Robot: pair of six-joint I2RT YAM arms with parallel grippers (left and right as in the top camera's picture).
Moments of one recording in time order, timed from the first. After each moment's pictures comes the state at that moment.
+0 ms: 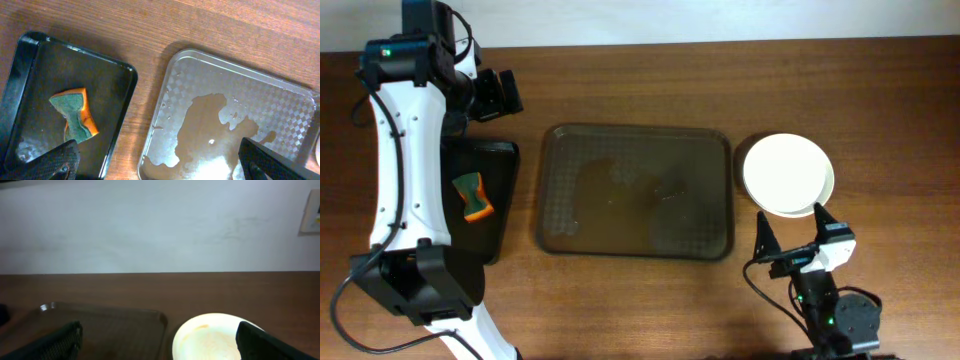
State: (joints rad) left arm 0.08 1.97 2.16 -1.41 0.12 -0.18; right arm 0.11 0.13 0.11 0.03 -0.05 0.10
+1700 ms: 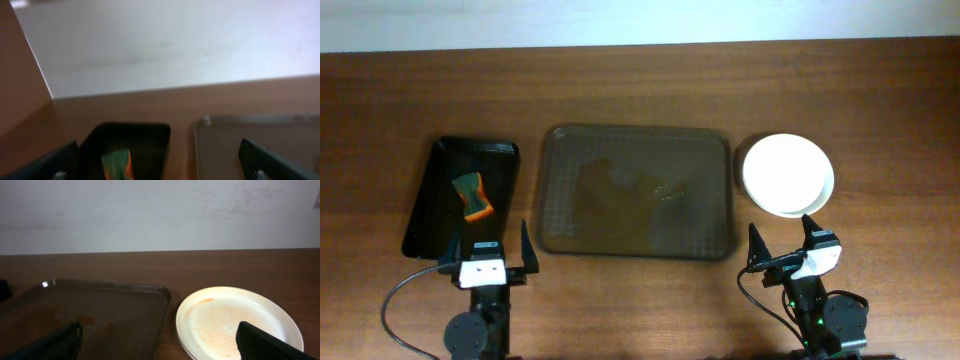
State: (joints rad) left arm 0.07 0.04 0.03 0.02 -0.02 0.13; right arm 0.11 0.01 0.01 -0.07 -0.08 0.11
